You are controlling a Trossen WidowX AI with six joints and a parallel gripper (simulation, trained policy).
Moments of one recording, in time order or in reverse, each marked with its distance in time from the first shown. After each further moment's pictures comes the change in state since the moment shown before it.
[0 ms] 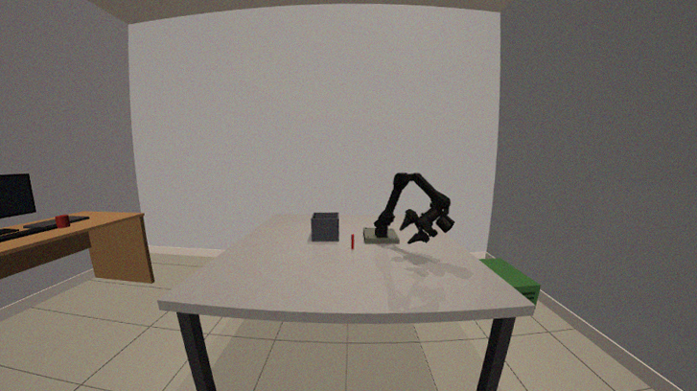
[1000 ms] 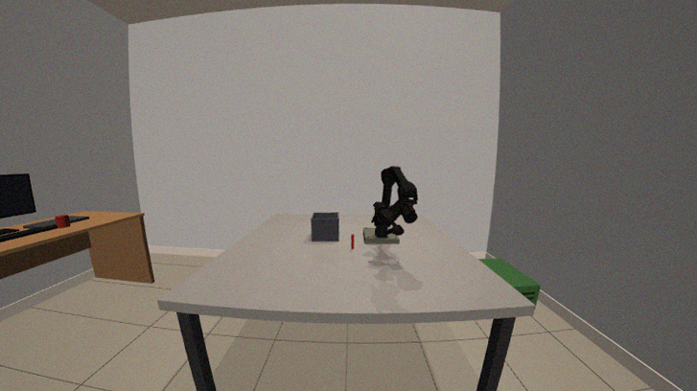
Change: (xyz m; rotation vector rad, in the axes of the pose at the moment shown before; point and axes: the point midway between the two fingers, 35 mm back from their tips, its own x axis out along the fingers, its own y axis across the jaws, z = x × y) arm 0.082 -0.084 -0.071 0.895 0.518 0.177
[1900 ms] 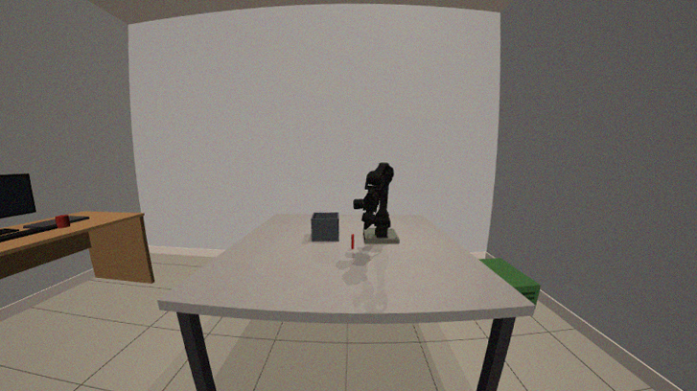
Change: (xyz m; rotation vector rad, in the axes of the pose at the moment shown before) arm 0.039 -0.075 0.003 0.832 0.425 0.122
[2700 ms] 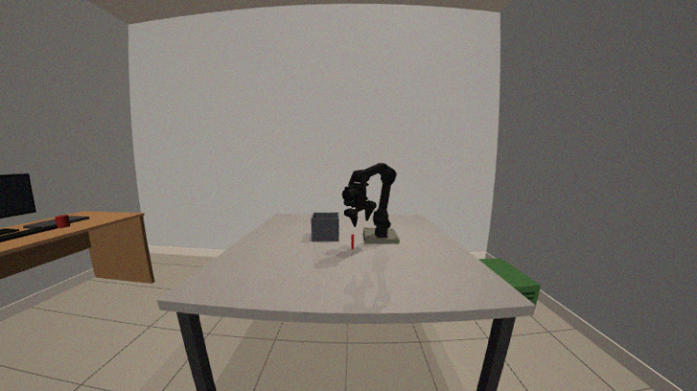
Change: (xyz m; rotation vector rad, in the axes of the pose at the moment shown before) arm 0.030 -0.036 0.031 0.652 0.285 0.040
